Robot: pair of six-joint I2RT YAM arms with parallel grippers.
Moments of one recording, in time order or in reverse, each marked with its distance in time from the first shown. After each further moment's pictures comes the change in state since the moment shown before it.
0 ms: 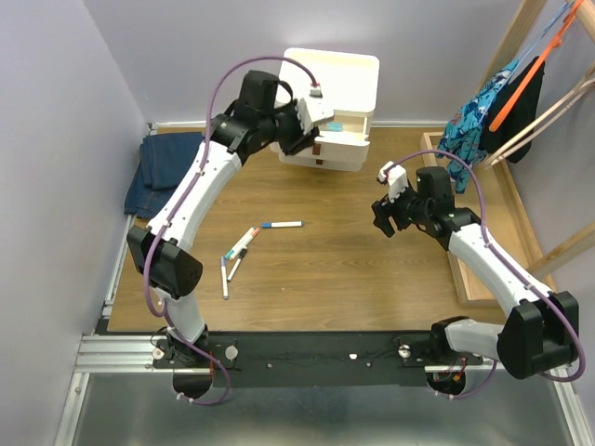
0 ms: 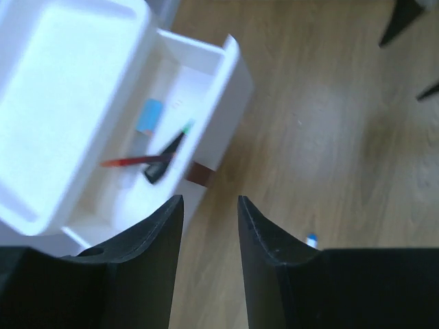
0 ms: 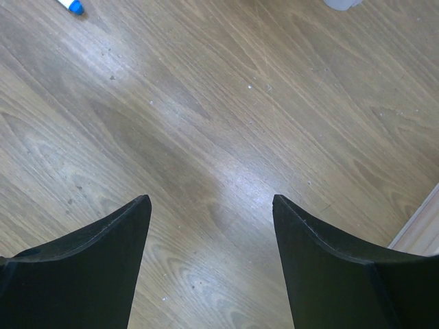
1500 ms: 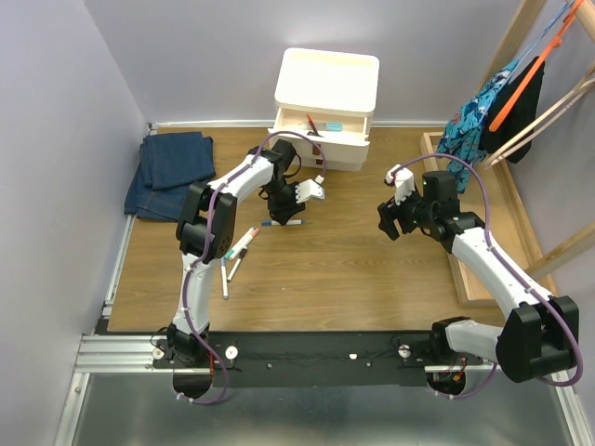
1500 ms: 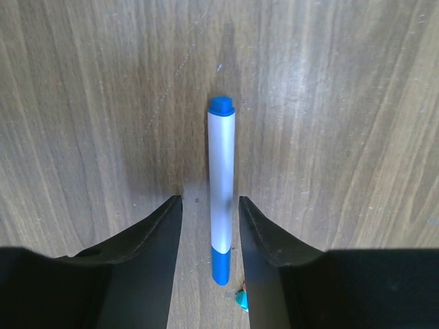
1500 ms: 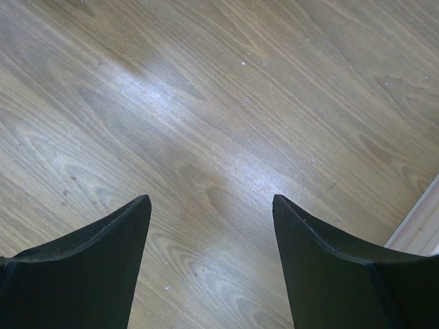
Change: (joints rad) left arm 0.040 0.404 -0.242 -0.304 -0.109 0.380; right arm -0.051 -0.027 -0.045 -0.004 -0.013 0.026
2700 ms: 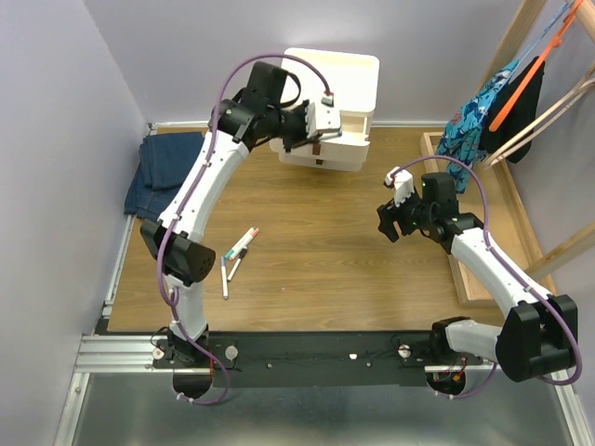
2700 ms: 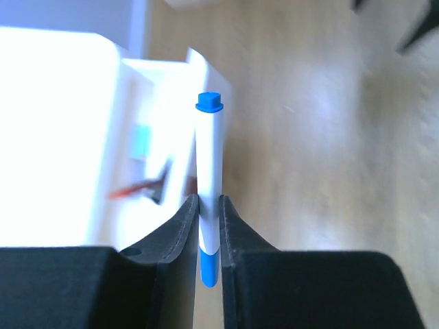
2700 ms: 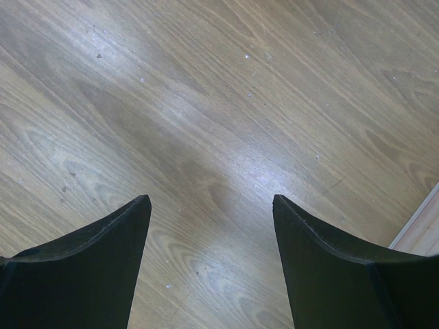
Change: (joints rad) left arm -0.052 -0.277 0.473 0.004 0.203 -0.114; right arm 0.000 0.005 -0.014 0.004 -0.001 -0.001
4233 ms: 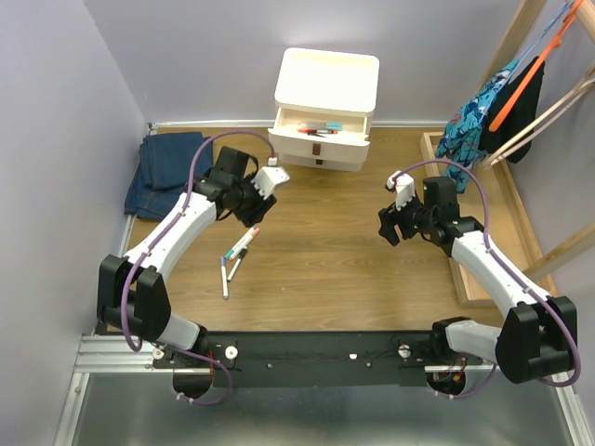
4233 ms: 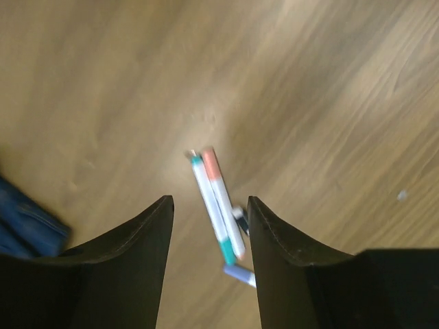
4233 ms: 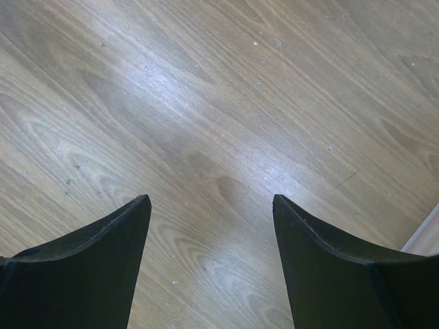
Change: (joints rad) left arm 0.116 -0.476 -1.036 0.332 -0.336 -0.384; right arm -0.018 -0.013 -0.039 0.011 -0.026 0.006
